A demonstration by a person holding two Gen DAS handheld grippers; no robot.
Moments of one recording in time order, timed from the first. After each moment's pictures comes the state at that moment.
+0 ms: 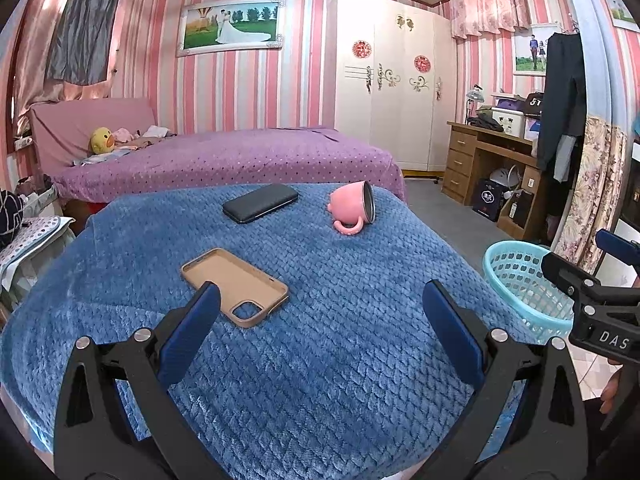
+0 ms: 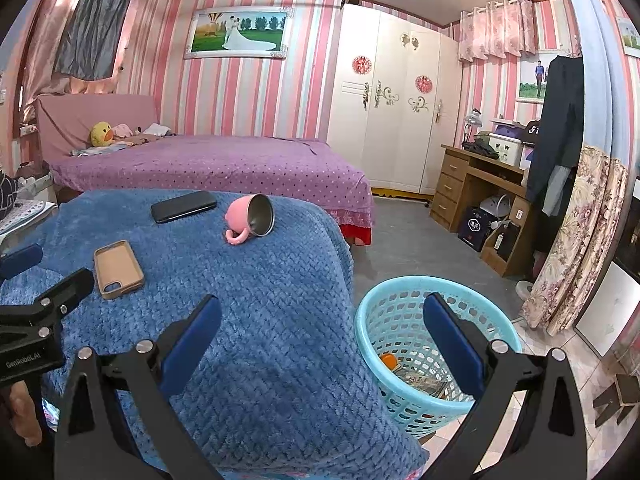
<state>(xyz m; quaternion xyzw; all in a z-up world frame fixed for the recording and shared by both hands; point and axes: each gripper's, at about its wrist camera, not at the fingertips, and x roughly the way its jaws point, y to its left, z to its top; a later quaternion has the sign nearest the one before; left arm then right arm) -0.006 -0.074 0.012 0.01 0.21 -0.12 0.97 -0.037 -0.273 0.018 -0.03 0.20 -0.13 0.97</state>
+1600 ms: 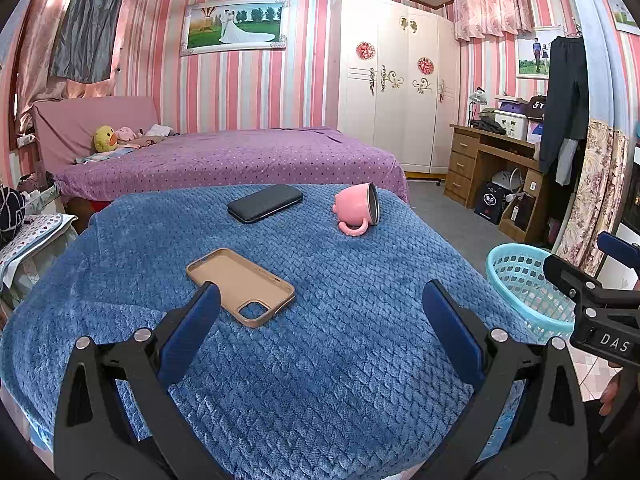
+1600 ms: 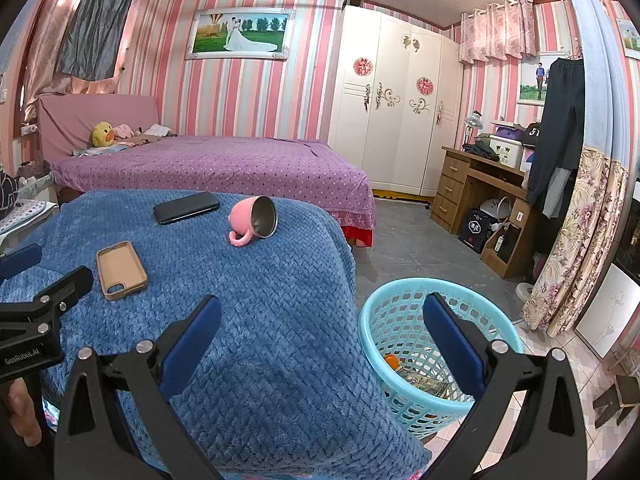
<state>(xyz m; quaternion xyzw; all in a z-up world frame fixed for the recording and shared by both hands) -0.006 -0.069 0.009 0.01 0.21 -0.12 0.97 -0.033 -0.270 0.013 -0.03 0.20 -0.13 0.97</state>
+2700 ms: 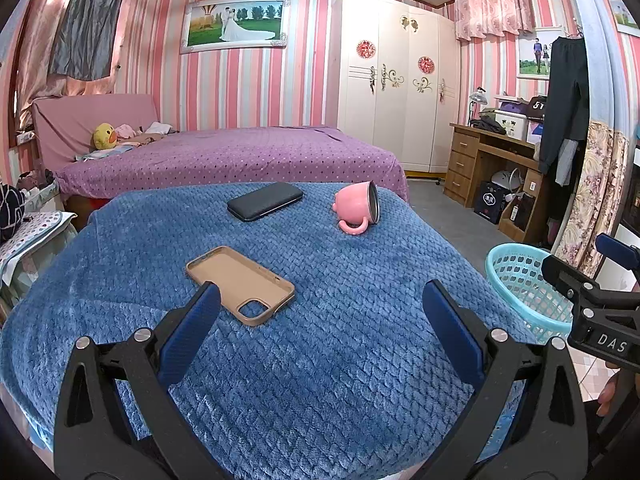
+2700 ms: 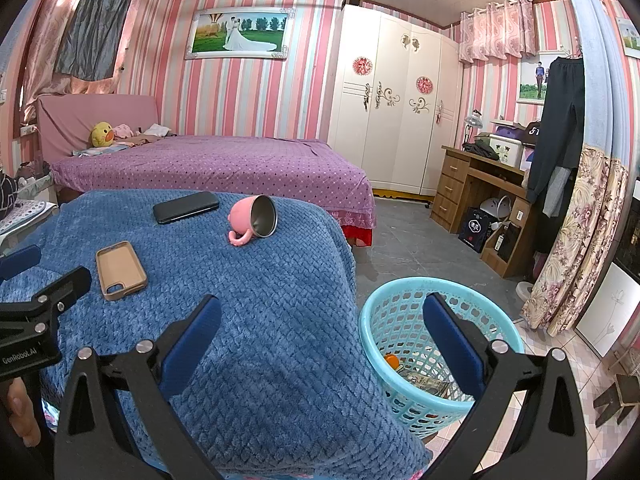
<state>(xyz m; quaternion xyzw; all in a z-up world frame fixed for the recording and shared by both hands) -0.007 -0.072 0.013 0.01 0.21 -0.12 0.97 -0.033 -0.270 0.013 -0.03 0.20 -0.13 0.97</state>
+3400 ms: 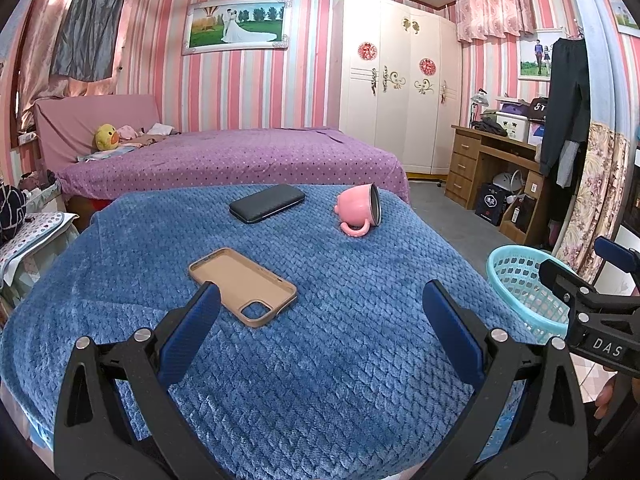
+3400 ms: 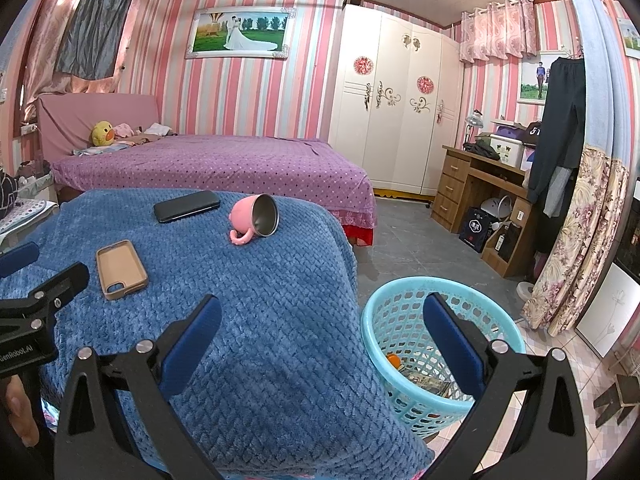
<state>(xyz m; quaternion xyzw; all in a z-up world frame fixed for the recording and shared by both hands) -0.007 -0.073 0.014 0.01 0.21 -0.12 0.97 -0.032 -0.268 0.011 -0.03 0.20 -0.13 0.97</state>
